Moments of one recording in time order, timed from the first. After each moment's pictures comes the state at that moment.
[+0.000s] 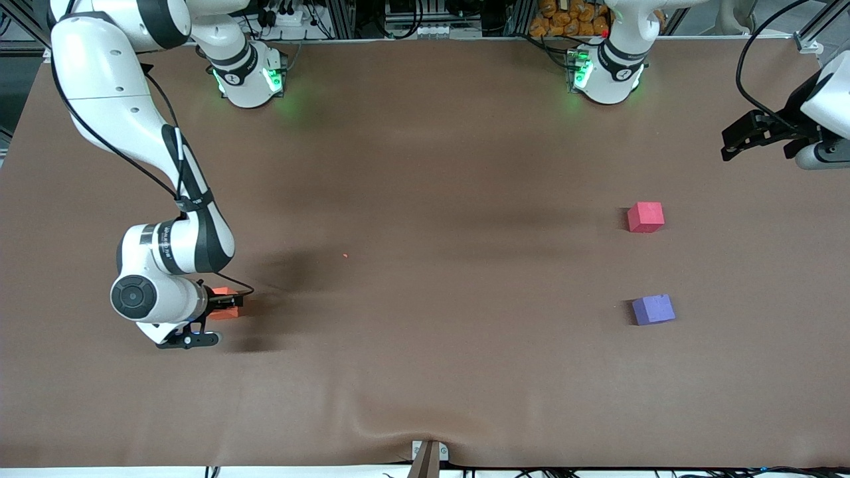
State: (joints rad) left arm 0.06 -0.07 -0.12 -1.62 0.03 1.51 -0.08; right arm 0.10 0.74 -0.04 -1.54 -0.08 2.11 0.05
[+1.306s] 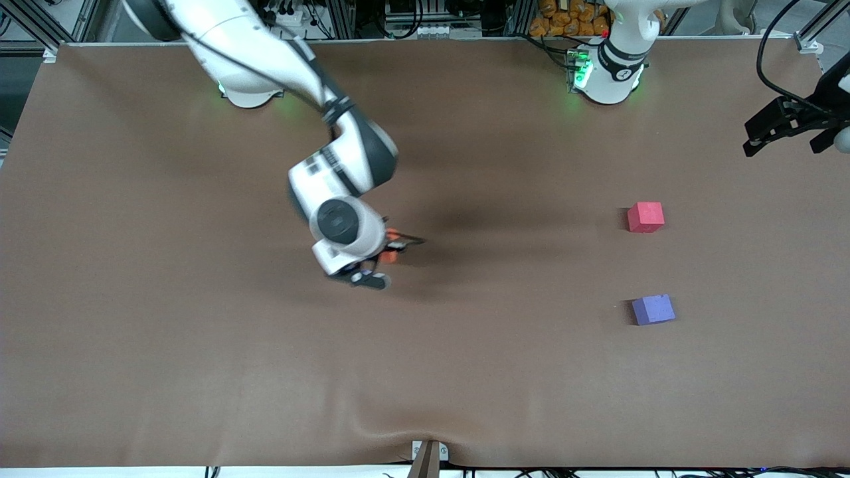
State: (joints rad) left arm 0.08 -0.07 -0.13 -1.54 0.04 1.51 -0.08; right arm 0.62 0.71 0.03 -1.34 0.16 1.92 0.81
